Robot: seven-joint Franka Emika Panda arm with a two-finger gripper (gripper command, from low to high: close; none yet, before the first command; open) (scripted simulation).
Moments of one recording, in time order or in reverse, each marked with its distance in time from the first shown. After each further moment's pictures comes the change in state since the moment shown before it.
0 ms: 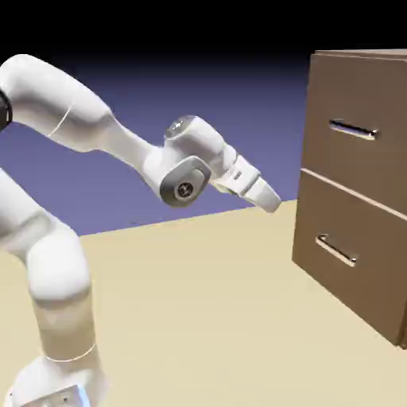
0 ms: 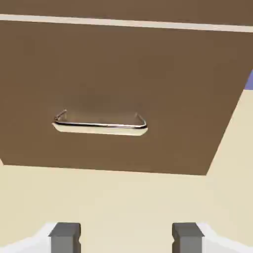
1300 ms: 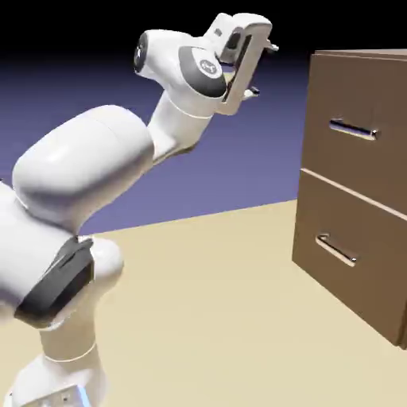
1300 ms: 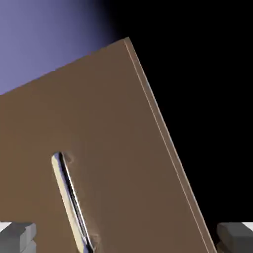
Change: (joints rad) arm 1.223 -0.615 -0.755 0.481 -1.696 -0.520 -0.212
